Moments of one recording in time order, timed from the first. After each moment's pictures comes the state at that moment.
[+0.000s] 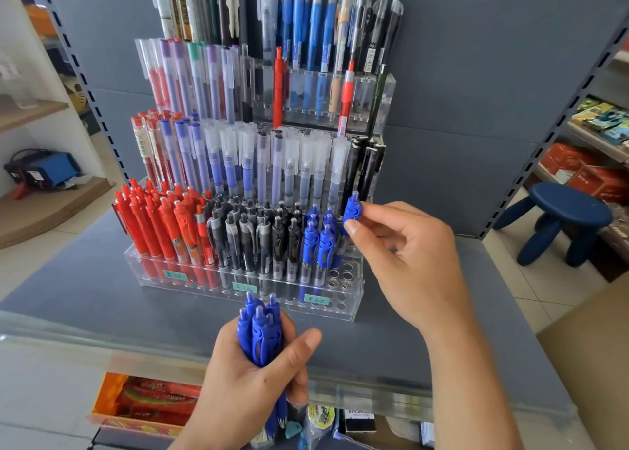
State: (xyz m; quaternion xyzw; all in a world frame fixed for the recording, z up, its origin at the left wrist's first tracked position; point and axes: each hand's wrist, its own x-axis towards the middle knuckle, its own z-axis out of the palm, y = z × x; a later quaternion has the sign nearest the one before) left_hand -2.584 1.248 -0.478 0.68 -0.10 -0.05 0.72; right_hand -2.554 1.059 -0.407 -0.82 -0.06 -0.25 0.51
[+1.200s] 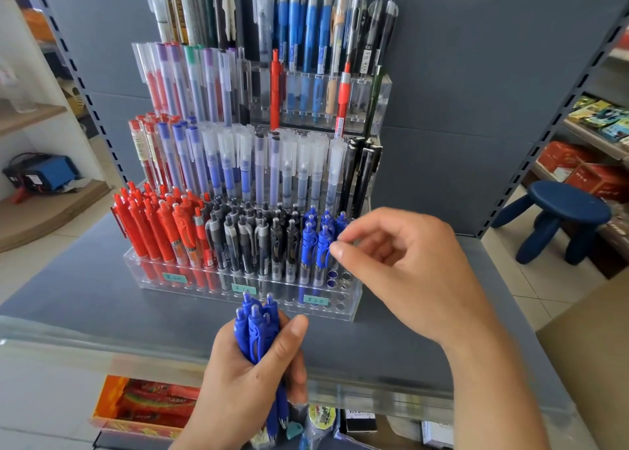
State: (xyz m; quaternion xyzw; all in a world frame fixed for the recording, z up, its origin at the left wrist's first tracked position) left_hand -2.585 1.249 -0.473 0.69 -0.09 -0.06 0.72; right_hand -2.576 1.060 -0.383 -0.87 -0.02 -0.14 0.47
